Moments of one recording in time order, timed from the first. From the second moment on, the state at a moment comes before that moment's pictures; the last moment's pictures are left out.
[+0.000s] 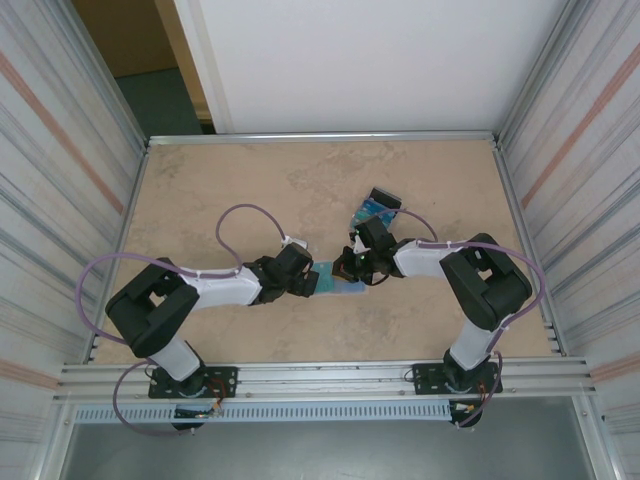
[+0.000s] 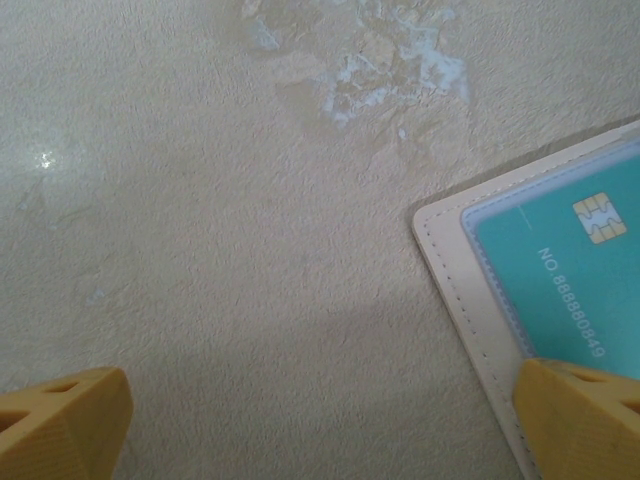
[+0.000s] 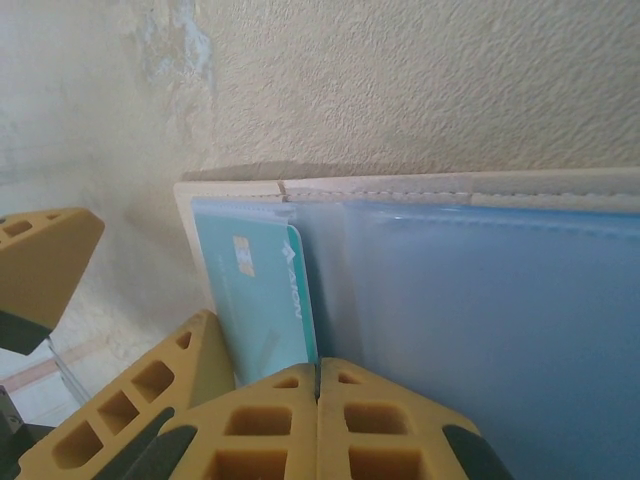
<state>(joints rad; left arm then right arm) -0.84 1.61 0.71 -0.10 -0.34 -0.38 0.61 1.73 0.80 -0.03 -0.47 0.93</state>
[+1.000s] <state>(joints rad) -0.84 1.62 0.72 -0.11 -0.34 -0.39 0.56 1.70 0.77 -0.05 -0.49 0.91</state>
